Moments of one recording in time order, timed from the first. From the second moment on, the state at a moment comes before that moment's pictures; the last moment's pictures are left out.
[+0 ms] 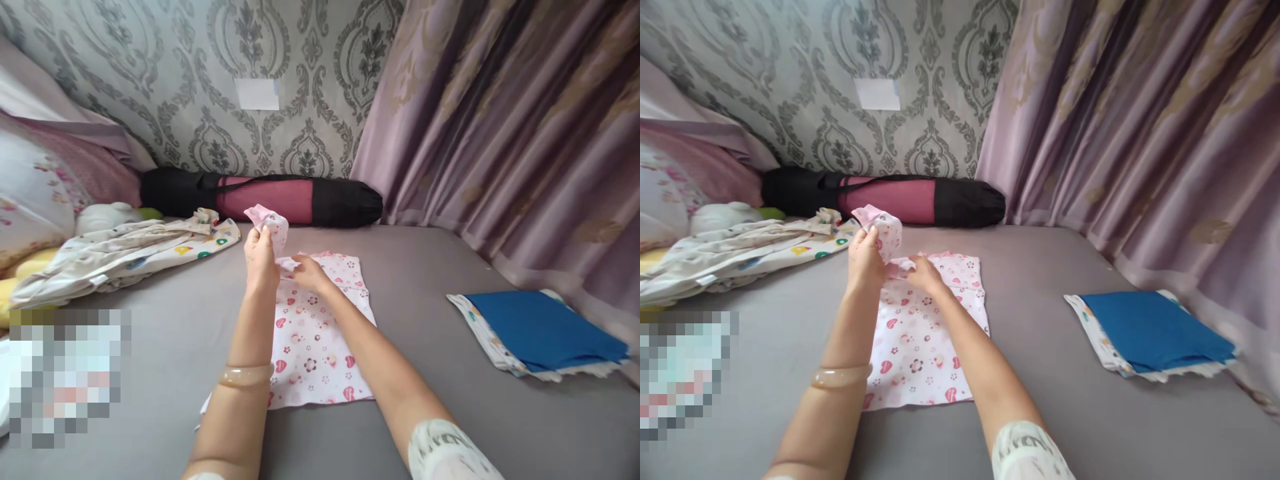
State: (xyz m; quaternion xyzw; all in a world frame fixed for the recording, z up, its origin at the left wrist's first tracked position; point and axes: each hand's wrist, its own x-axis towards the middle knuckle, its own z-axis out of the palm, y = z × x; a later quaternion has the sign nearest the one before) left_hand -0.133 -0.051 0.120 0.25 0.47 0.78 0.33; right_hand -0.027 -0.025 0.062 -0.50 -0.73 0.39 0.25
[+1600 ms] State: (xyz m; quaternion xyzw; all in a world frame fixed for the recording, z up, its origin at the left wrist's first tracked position) left_hand -0.182 -0.061 0.050 0.53 0.80 0.22 0.20; right_hand 0.093 -0.013 0.047 -0.73 -0.58 0.22 0.29
